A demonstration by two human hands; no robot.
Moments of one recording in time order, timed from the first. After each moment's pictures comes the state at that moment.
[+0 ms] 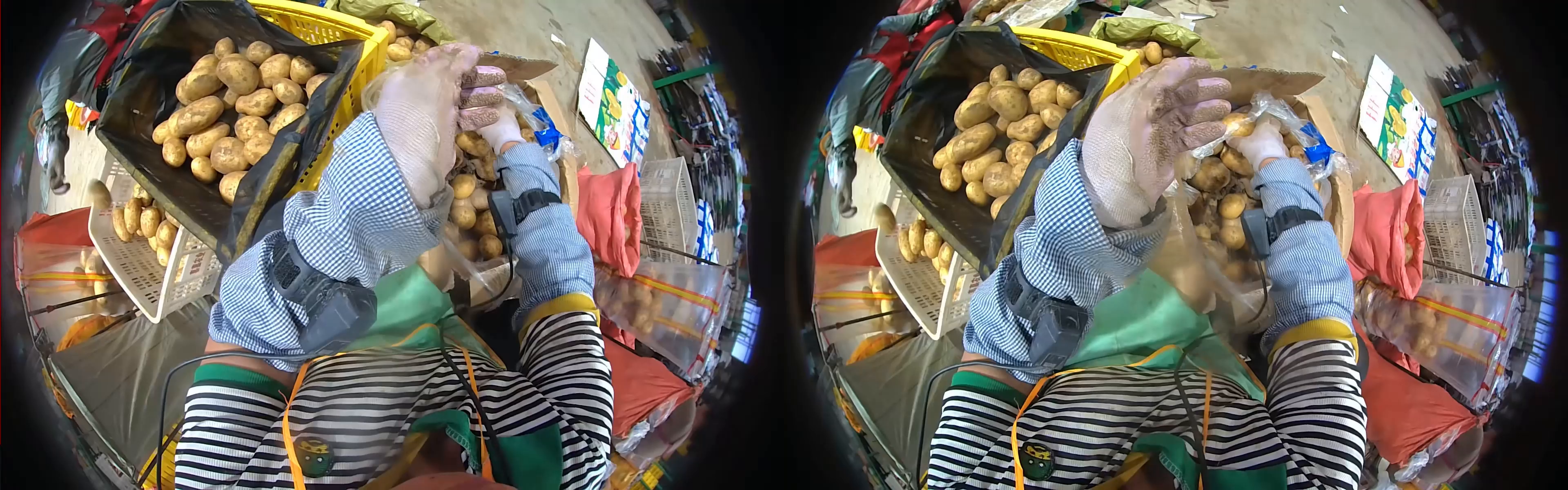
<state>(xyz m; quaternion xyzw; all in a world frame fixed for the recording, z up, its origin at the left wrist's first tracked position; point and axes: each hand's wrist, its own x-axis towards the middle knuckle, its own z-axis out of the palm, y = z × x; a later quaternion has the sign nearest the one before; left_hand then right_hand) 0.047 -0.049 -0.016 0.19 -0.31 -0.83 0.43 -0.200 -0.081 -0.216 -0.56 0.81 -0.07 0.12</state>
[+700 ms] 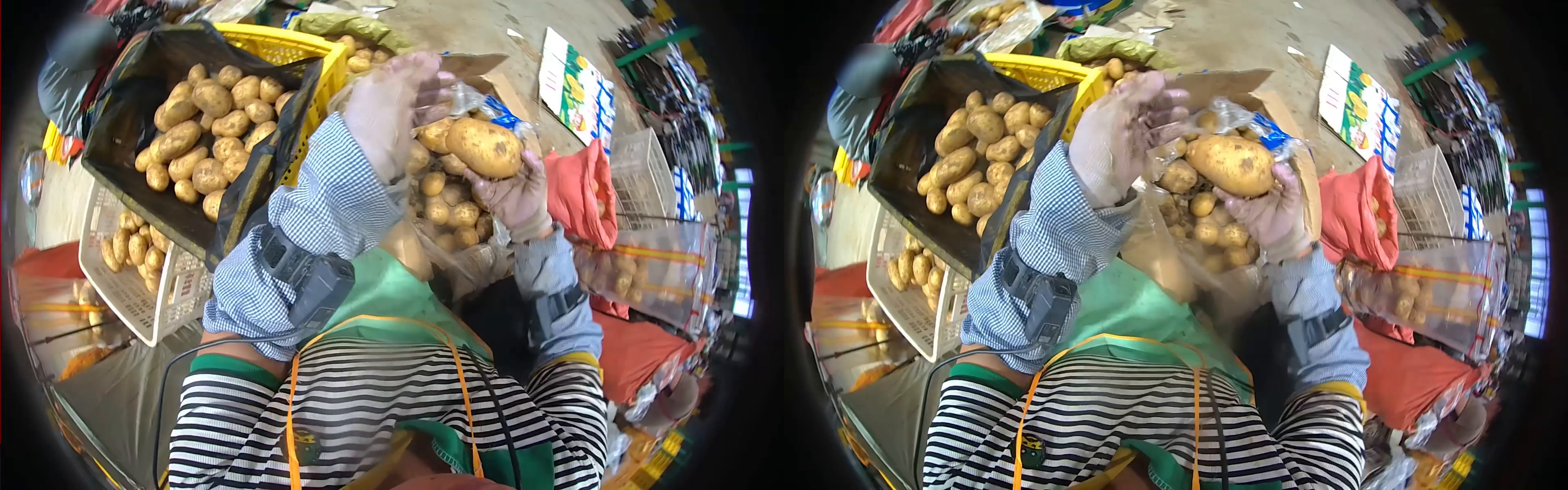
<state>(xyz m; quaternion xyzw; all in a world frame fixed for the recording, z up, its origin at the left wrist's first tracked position) 0.039 -0.036 0.010 0.21 -0.34 -0.81 0.43 -0.176 0.095 -0.077 -0.11 0.26 -0.64 0.71</state>
